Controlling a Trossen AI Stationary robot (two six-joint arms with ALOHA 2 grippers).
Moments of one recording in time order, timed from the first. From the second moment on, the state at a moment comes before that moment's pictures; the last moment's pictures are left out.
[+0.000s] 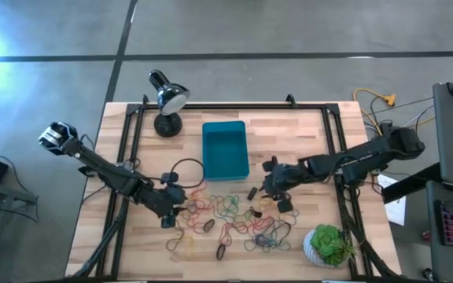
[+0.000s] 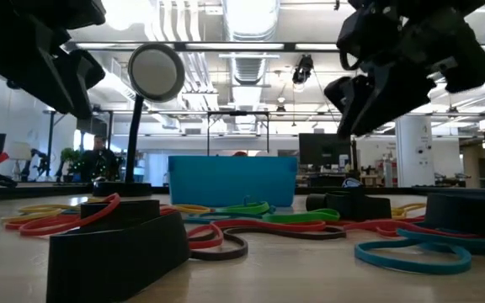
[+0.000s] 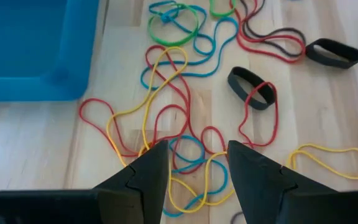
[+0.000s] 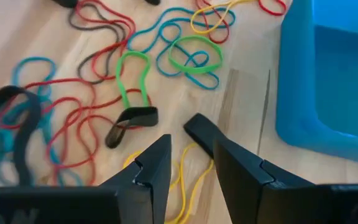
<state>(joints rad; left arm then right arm) -0.53 1.19 0.72 -0.46 -0.32 -0.49 0.16 1.39 0.70 -0.14 -0.06 -0.10</state>
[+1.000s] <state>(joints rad) -0.63 1.13 0.71 -0.46 -0.43 -0.48 0.26 1.70 0.75 0.01 0.30 -0.15</state>
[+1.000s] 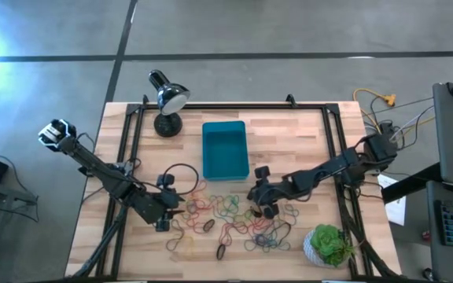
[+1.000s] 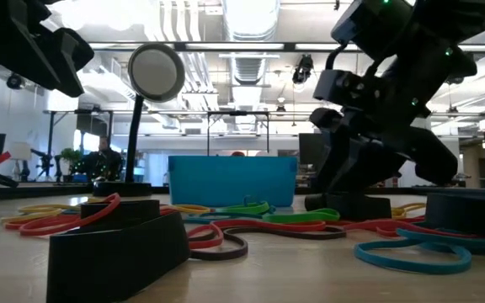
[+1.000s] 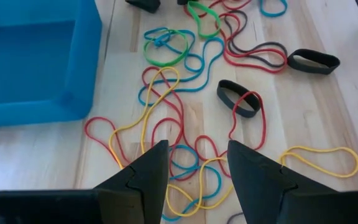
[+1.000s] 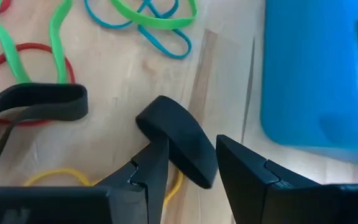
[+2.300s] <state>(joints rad) -0.63 1.13 0.70 -0.45 -0.48 -0.49 0.15 1.54 0.92 0.02 0.44 -0.39</state>
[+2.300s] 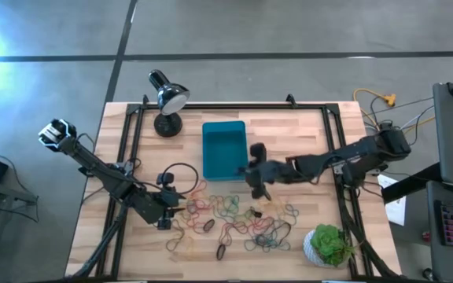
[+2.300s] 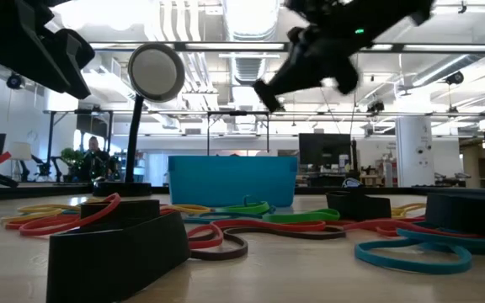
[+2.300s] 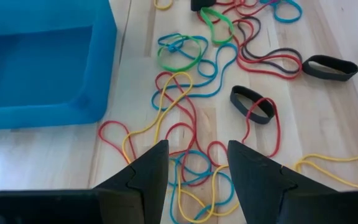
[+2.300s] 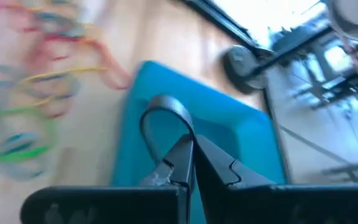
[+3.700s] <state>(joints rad) -0.63 1.23 0.70 -0.34 -0.48 -0.36 -0.06 1.77 1.26 -0.29 0.25 -0.35</state>
